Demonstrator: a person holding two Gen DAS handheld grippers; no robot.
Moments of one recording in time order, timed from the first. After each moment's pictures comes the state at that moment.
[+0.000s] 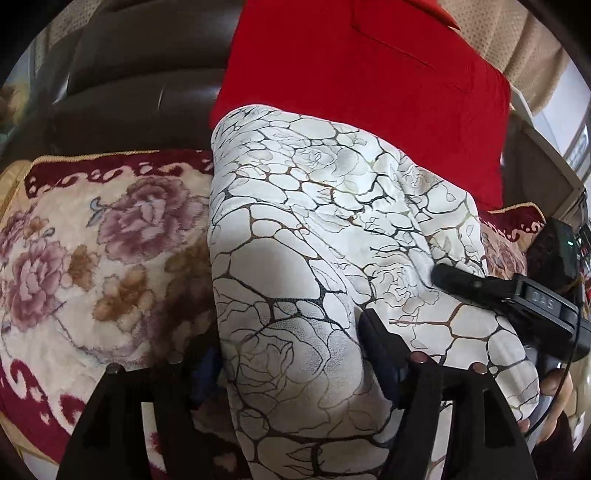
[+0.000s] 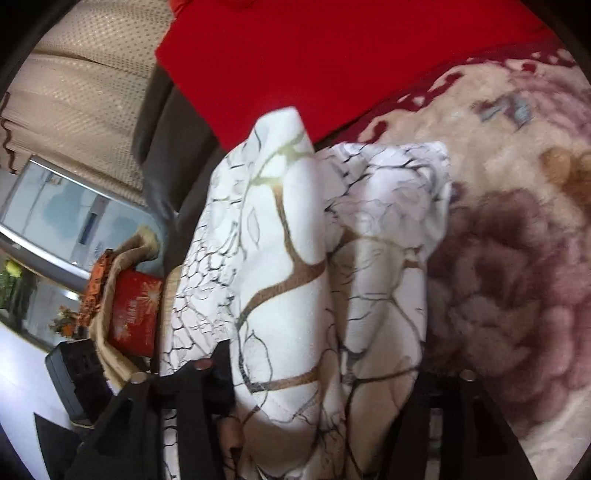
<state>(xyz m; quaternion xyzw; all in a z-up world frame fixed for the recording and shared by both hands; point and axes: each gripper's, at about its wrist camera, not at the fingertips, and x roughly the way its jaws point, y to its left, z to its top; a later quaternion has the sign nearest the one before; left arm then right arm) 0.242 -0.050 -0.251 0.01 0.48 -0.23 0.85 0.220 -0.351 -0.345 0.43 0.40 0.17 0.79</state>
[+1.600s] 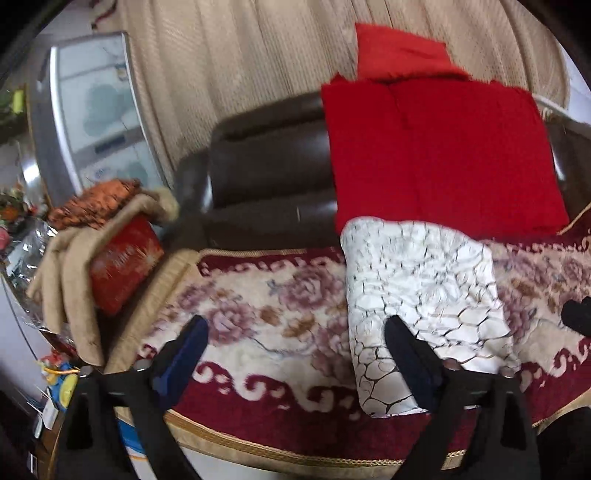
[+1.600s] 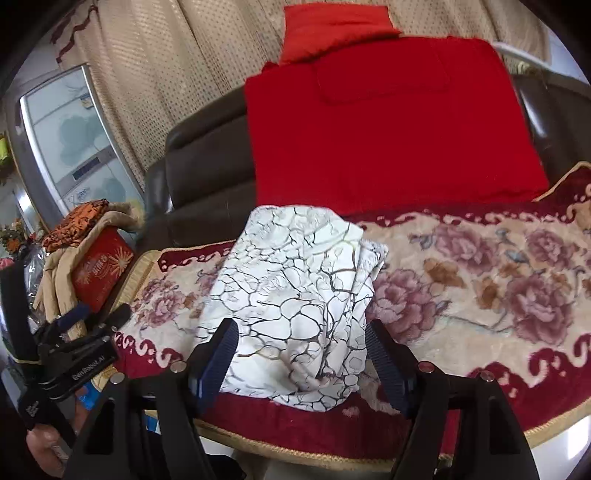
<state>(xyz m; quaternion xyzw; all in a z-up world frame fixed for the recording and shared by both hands) 0.081 -0.020 -0.107 0.14 0.27 0.00 0.95 0.031 -0.328 -0.184 0.23 0.31 0.06 0.92</state>
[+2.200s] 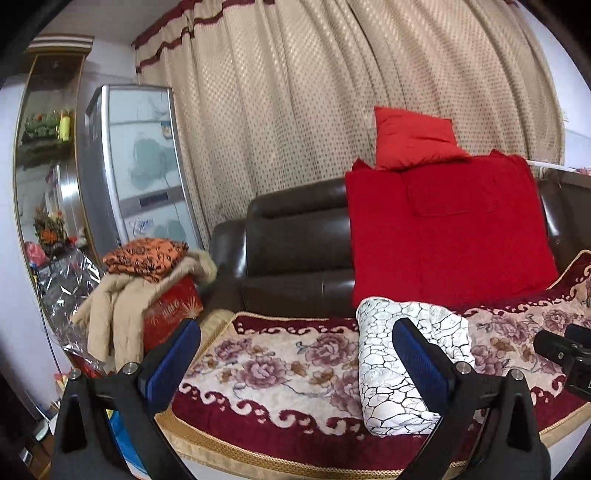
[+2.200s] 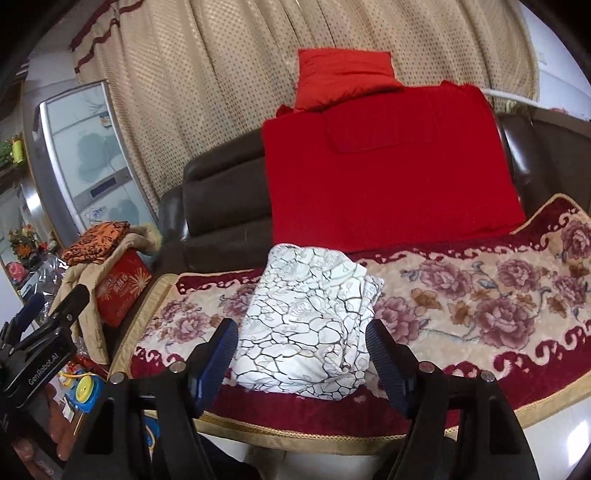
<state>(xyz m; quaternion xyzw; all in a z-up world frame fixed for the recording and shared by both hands) -0.022 -0.005 -0.017 0.12 0.13 0.02 0.98 -0.053 -0.316 -0.102 0.22 0.25 0.05 0.94</state>
